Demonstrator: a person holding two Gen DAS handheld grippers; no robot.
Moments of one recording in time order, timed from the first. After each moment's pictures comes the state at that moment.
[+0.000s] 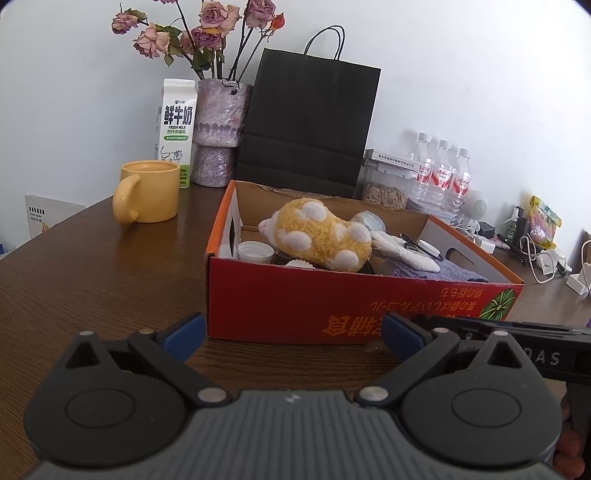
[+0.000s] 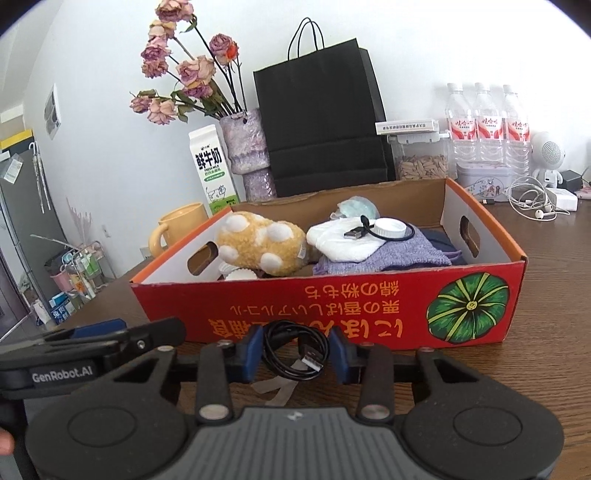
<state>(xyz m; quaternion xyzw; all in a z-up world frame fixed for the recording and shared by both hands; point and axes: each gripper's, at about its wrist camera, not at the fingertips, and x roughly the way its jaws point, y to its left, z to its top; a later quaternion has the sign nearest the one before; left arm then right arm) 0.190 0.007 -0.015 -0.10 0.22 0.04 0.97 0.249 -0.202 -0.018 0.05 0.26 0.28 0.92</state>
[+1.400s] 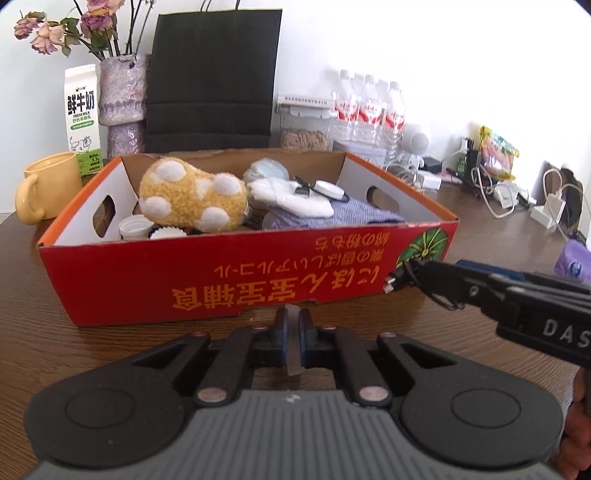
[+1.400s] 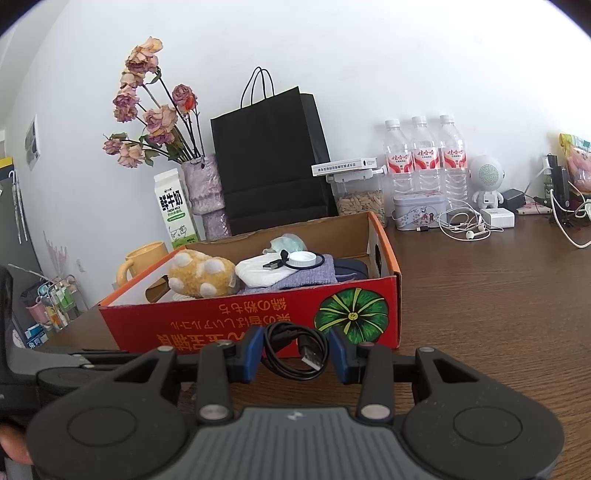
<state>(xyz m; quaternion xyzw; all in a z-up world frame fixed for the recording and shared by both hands) 0.224 -0.079 -0.022 -0.04 0.28 -0.04 0.96 0.227 -0.271 -0.016 0.07 0.21 0.22 0.95</state>
